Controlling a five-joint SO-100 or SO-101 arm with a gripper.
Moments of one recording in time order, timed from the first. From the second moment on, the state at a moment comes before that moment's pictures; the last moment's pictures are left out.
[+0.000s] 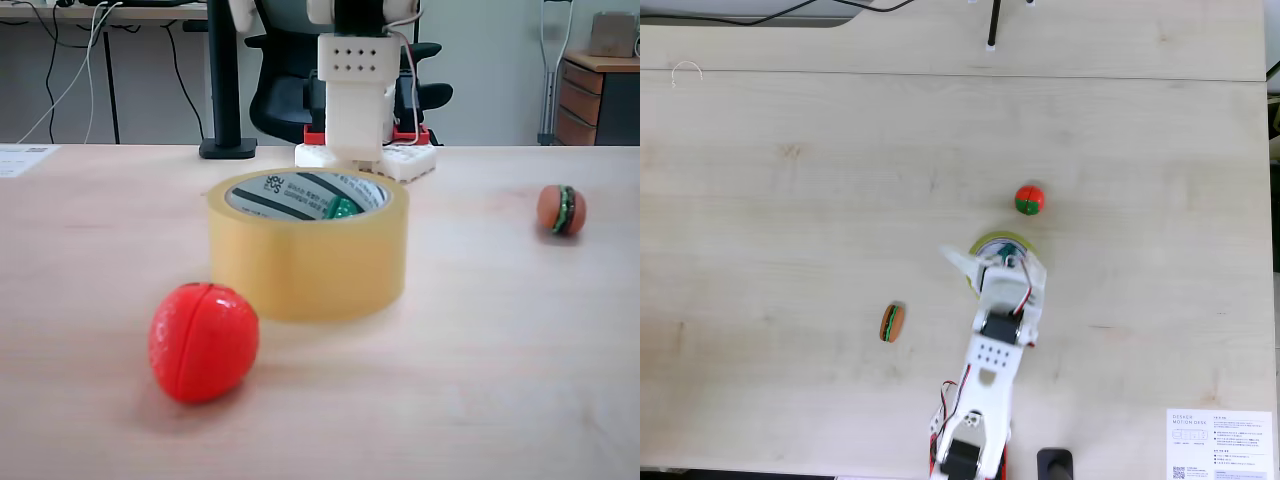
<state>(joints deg) 11.2 130.3 117.5 65.5 -96.2</state>
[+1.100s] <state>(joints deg) 11.2 185.7 166.5 73.5 -96.2</state>
